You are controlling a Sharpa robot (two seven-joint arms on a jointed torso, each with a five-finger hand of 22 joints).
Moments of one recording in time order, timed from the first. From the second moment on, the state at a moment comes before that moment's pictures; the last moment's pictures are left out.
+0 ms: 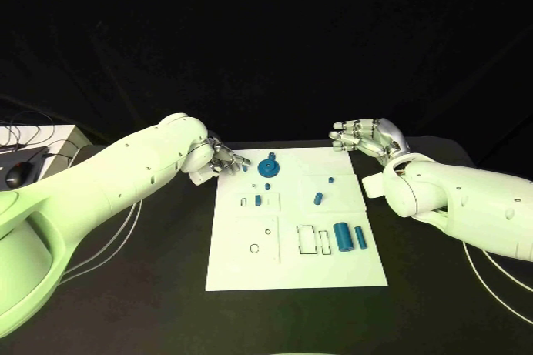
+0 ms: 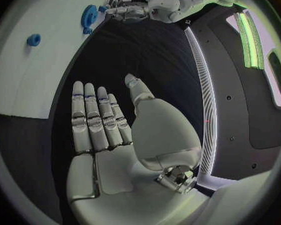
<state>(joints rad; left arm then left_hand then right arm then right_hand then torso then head) 1.29 -0.37 0.11 0.80 -0.89 0.11 -0.58 1.22 -0.02 -0.19 0.14 0.34 1.09 0.02 0.27 0.87 1.30 -0.04 0.59 0.40 1.39 -0.09 1.17 0.91 0.11 1.25 -0.09 1.04 1.15 1.24 -0.79 -0.10 1.29 -0.28 -0.49 0.43 1.26 0.02 -0.03 -0.12 0.40 0.91 0.22 0.07 0.07 1.02 0.18 0.09 0.06 1.05 0.16 0.08 0.06 0.08 0.98 0.16 0.13 0.08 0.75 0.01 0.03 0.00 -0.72</state>
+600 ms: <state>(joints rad) 1.29 -0.37 0.10 0.80 -0.87 0.12 -0.58 1.24 0.02 -0.18 0.13 0.35 1.09 0.02 0.26 0.86 1.30 -0.04 0.59 0.40 1.39 -0.09 1.17 0.91 0.11 1.25 -0.09 1.03 1.15 1.24 -0.78 -0.10 1.29 -0.28 -0.49 0.43 1.26 0.02 -0.03 -0.12 0.40 0.91 0.22 0.07 0.07 1.02 0.18 0.09 0.06 1.05 0.16 0.08 0.06 0.08 0.98 0.16 0.13 0.08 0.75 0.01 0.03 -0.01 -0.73</state>
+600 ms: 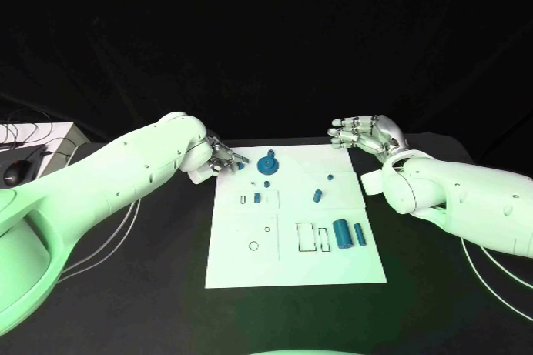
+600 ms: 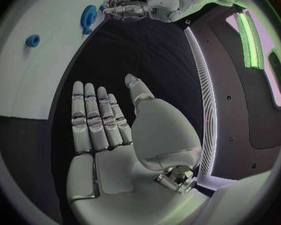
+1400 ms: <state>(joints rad) 1.29 -0.38 0.10 0.81 -0.84 0.13 -0.56 1.17 -0.05 0.41 0.05 0.35 1.08 0.03 0.24 0.86 1.30 -0.04 0.56 0.38 1.39 -0.09 1.17 0.91 0.11 1.24 -0.09 1.02 1.16 1.24 -0.78 -0.10 1.28 -0.28 -0.49 0.43 1.26 0.02 -0.03 -0.12 0.40 0.91 0.22 0.07 0.07 1.02 0.18 0.09 0.06 1.05 0.16 0.08 0.06 0.08 0.98 0.16 0.13 0.08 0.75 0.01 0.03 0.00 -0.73</state>
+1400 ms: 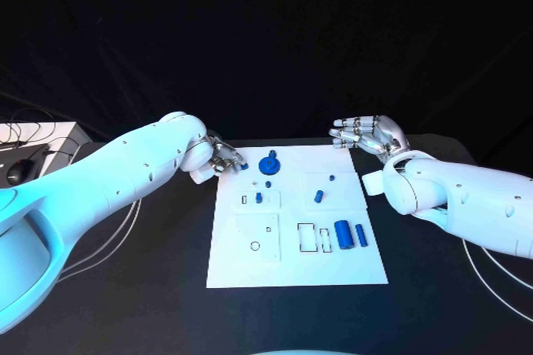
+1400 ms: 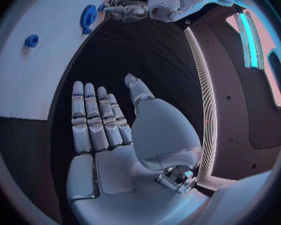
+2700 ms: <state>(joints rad) 1.30 -0.37 0.10 0.80 -0.87 0.12 -0.59 1.18 -0.09 -0.15 0.23 0.30 1.12 0.02 0.23 0.85 1.31 -0.04 0.58 0.40 1.40 -0.09 1.18 0.94 0.11 1.26 -0.10 1.04 1.19 1.24 -0.78 -0.10 1.28 -0.28 -0.49 0.43 1.26 0.02 -0.03 -0.12 0.40 0.91 0.22 0.07 0.07 1.02 0.18 0.09 0.06 1.05 0.16 0.08 0.06 0.08 0.98 0.16 0.13 0.08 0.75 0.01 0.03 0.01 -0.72</state>
